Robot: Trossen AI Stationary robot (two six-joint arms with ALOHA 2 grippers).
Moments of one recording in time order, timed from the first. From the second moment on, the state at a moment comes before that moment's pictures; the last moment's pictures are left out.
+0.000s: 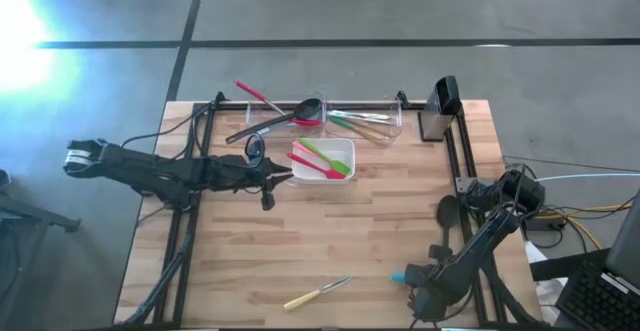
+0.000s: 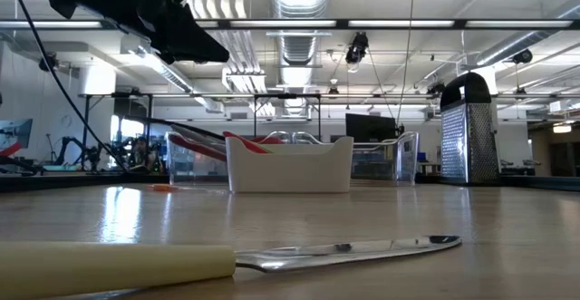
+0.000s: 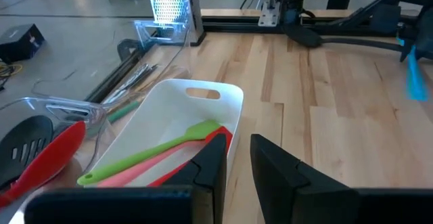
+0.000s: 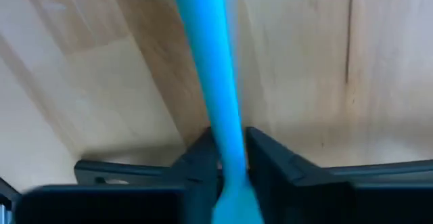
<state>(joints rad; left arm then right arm) -0.04 1.00 0.56 0.12 -0.31 -0.04 0.92 1.85 1.10 -0.93 -0.17 1.22</state>
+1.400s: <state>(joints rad) -0.04 0.81 0.55 0.08 -0.40 0.04 0.26 1.29 1.28 -0.95 0.48 0.29</state>
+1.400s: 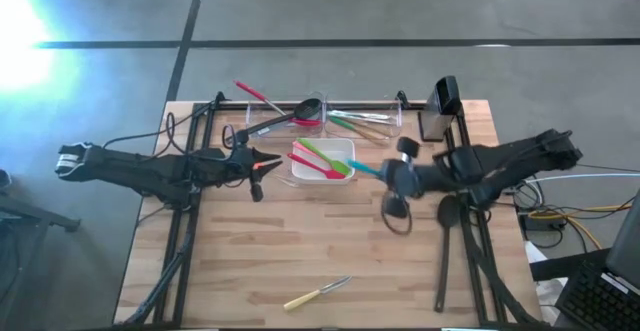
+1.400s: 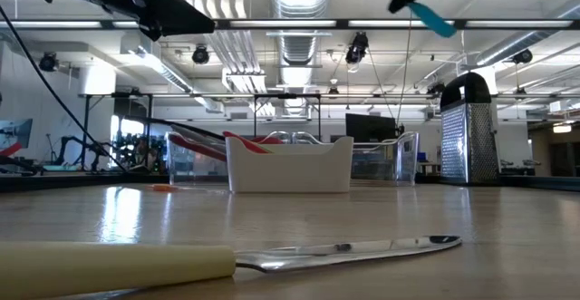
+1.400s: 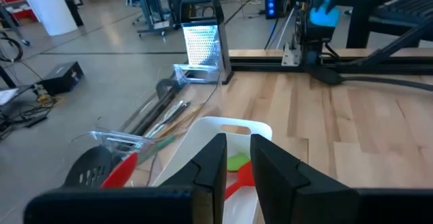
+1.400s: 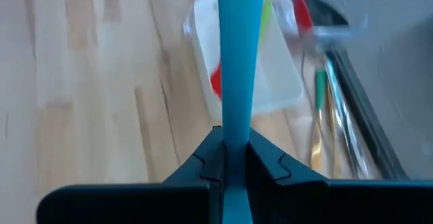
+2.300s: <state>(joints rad) -0.04 0.79 0.55 0.10 -0.40 0.10 -0.23 1.77 1.51 -0.58 -0.05 -0.14</state>
